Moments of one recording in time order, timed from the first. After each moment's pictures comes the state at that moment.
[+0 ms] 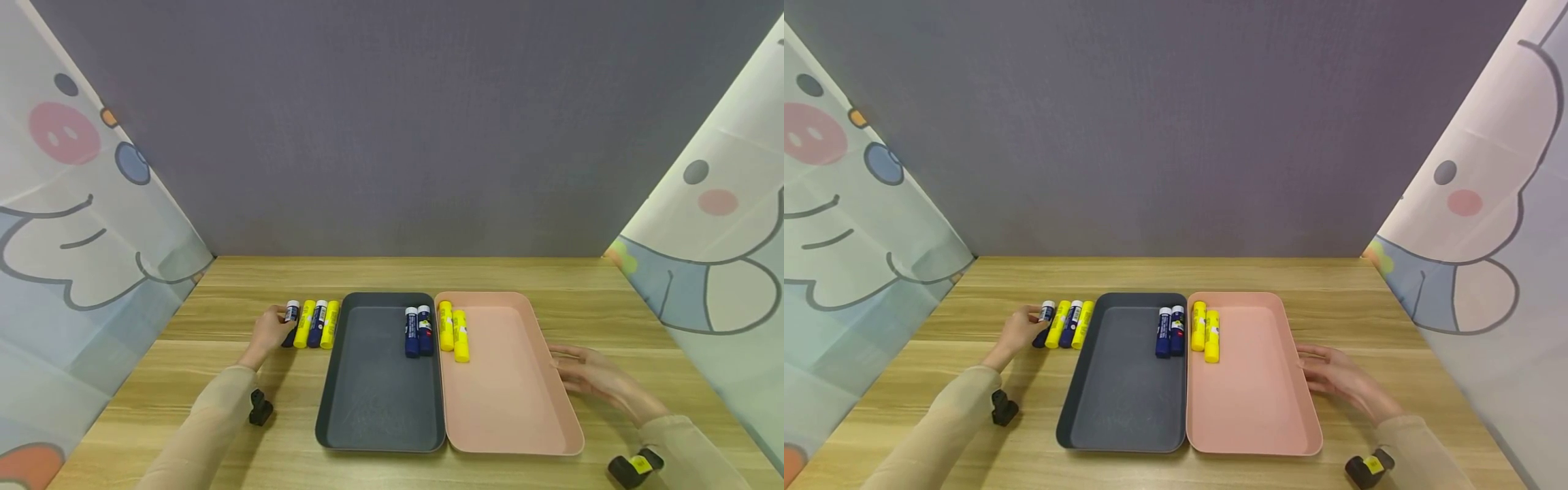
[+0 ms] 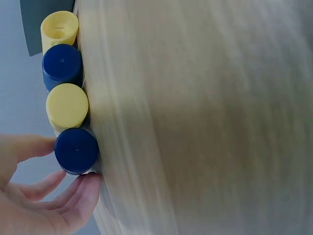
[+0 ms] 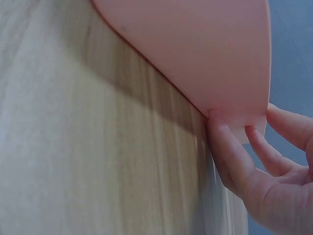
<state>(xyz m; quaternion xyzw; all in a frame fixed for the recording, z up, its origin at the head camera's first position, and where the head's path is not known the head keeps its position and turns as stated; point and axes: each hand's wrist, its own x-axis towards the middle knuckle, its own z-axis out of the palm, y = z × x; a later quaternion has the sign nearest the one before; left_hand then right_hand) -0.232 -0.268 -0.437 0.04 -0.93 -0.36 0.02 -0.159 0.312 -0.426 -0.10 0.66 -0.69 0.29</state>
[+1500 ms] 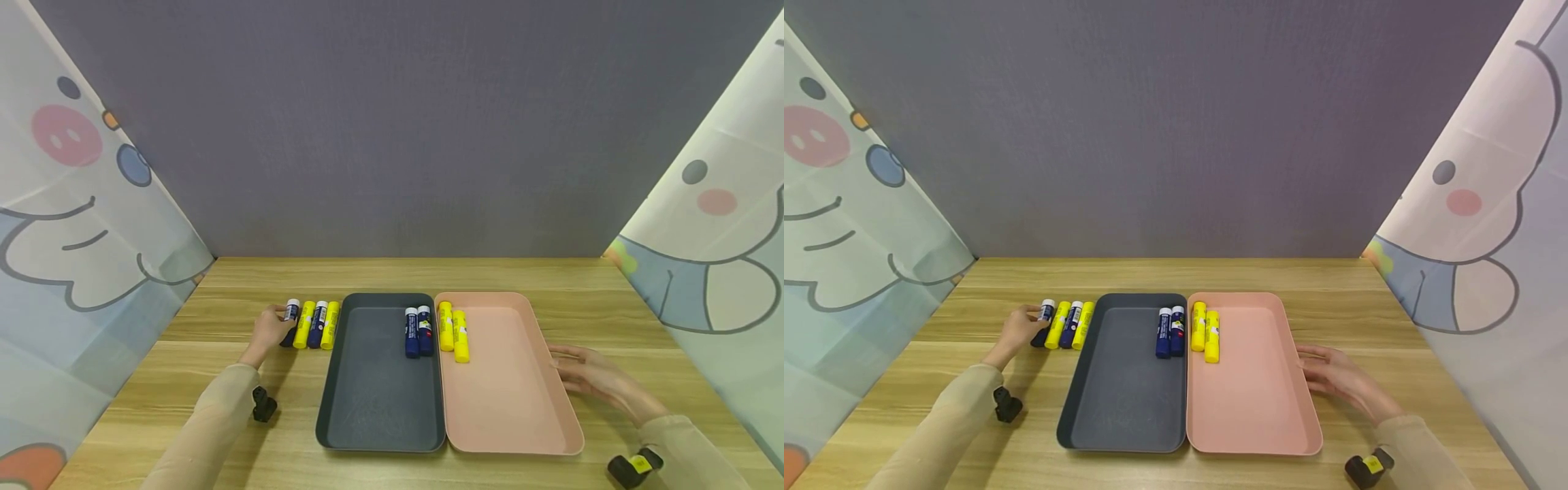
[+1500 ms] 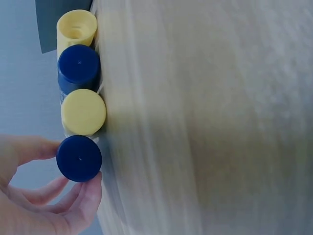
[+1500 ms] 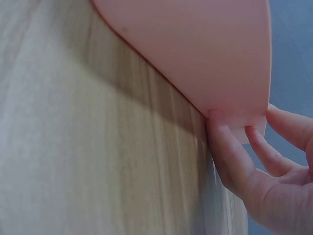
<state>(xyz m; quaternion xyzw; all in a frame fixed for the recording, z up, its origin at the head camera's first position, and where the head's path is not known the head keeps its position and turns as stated) -0.222 -0.253 -0.415 0.09 -0.93 -0.35 0.01 -0.158 0.310 -0.424 -0.10 0.67 -0.68 0.29</state>
